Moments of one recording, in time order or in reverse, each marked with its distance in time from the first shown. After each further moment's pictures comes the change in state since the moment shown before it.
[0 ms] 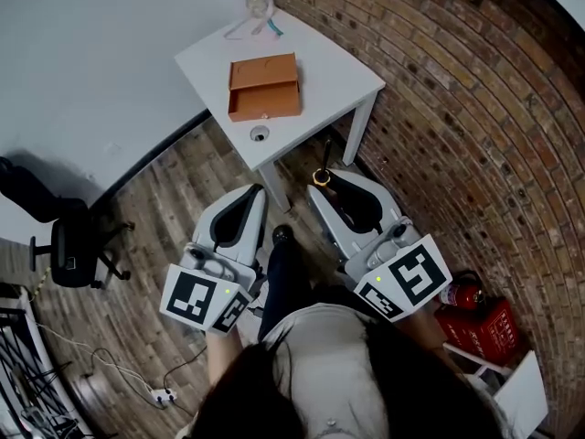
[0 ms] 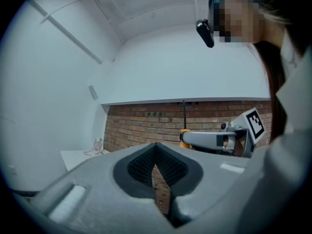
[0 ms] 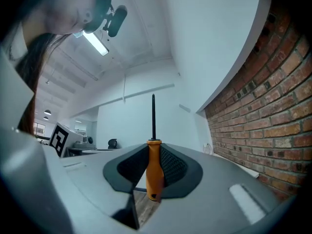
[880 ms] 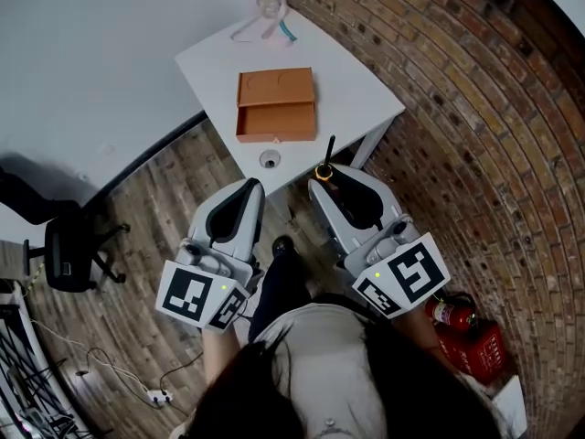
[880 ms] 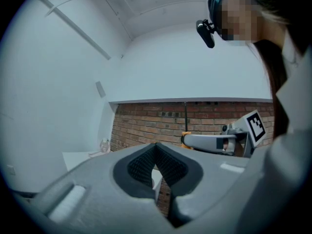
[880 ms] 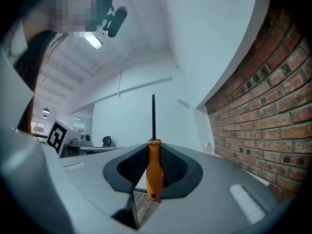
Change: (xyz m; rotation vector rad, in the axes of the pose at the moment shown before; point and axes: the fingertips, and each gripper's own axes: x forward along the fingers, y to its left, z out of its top) left arm 0.079 0.119 0.013 -0.037 0.004 0.045; right arm 0.126 -0.072 -0.005 -0.001 0.042 -0.003
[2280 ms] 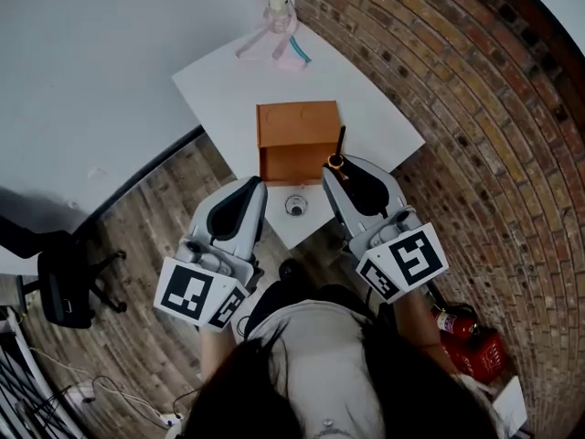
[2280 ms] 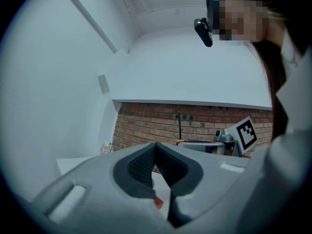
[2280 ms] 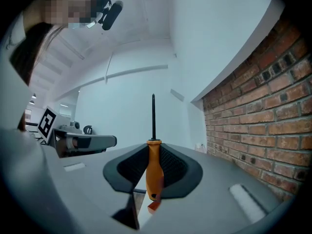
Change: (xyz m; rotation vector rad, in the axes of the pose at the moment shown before) left arm 0.069 0.172 0.027 -0.040 -0.011 -0.086; right arm 0.182 -0.064 -0.017 -0.068 0.087 -0.138
